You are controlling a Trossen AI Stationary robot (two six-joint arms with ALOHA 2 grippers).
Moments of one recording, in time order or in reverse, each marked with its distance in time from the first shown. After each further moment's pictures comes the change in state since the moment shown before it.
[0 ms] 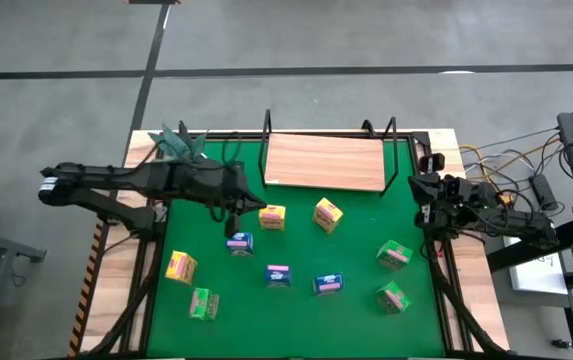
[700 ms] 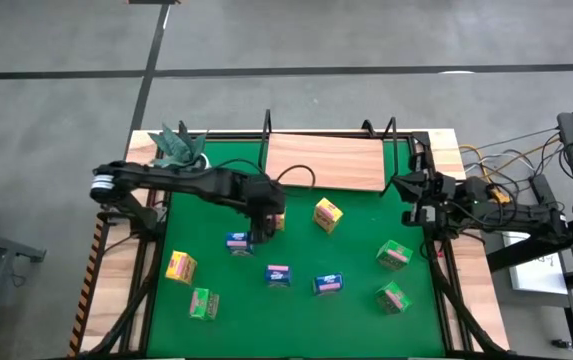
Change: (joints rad) left arm 0.000 0.470 0.322 -0.494 -0.125 0.155; right arm 0.000 0.206 0.066 -0.001 0.001 -0.044
